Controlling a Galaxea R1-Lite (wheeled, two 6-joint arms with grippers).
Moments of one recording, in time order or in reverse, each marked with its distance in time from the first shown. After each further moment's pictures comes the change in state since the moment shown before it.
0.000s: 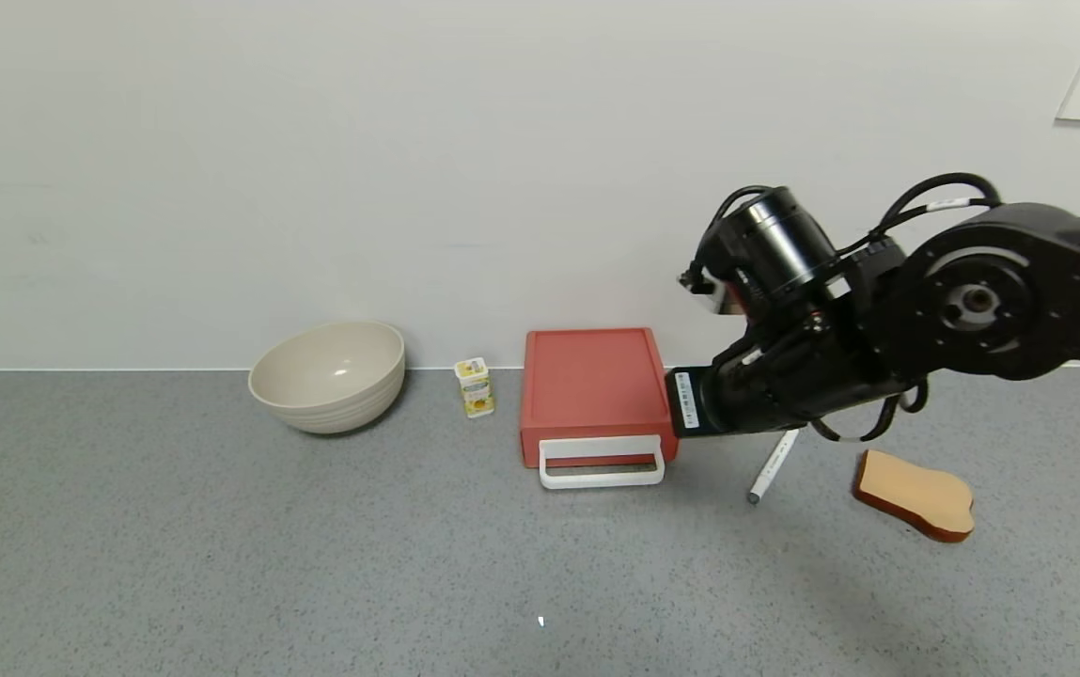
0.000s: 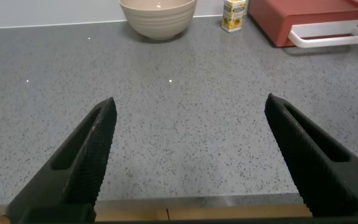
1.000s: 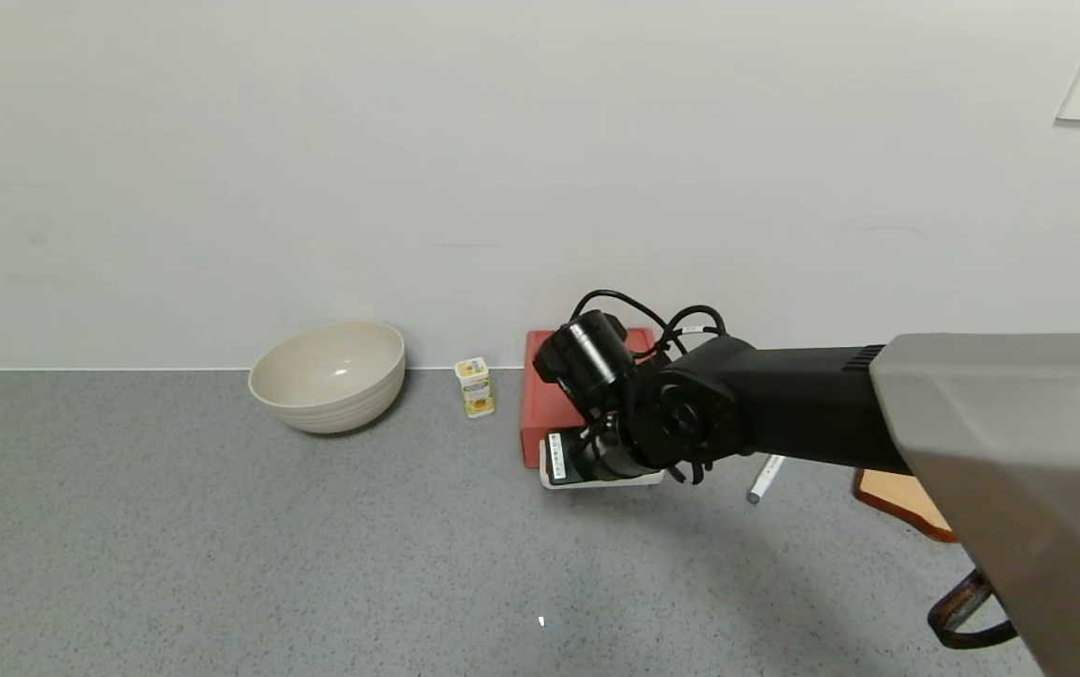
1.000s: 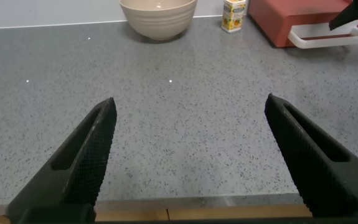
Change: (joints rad) left arm 0.000 0.000 -0.001 -0.001 0.000 0.001; right arm 0.103 0.385 -0.263 -0.104 -0.089 0.062
